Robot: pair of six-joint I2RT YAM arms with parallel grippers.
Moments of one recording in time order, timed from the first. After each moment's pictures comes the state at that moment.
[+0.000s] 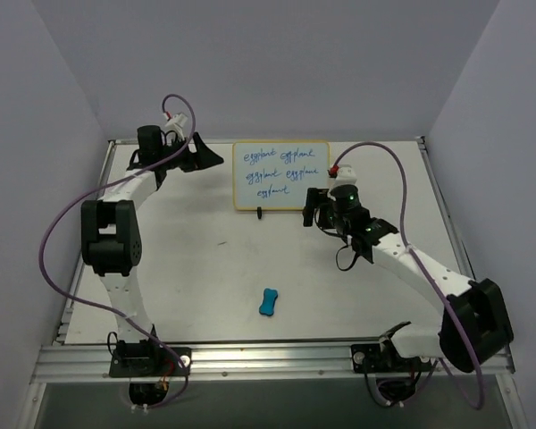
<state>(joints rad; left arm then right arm) -0.04 2.05 1.54 0.08 0.79 -0.41 0.51 1.31 0.84 -0.09 0.18 0.36</state>
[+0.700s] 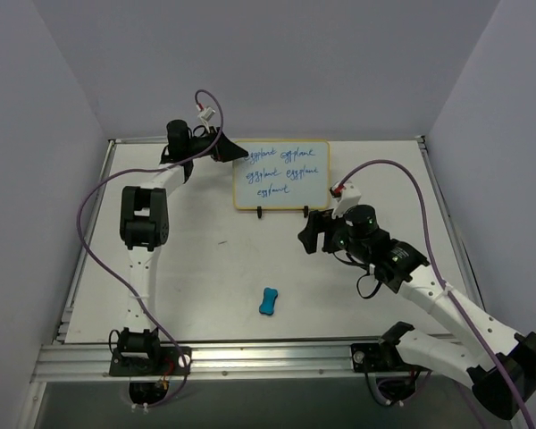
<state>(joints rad) -0.12 2.51 1.98 0.42 1.08 -0.60 0.63 0.97 0.79 -0.32 0.04 0.36</state>
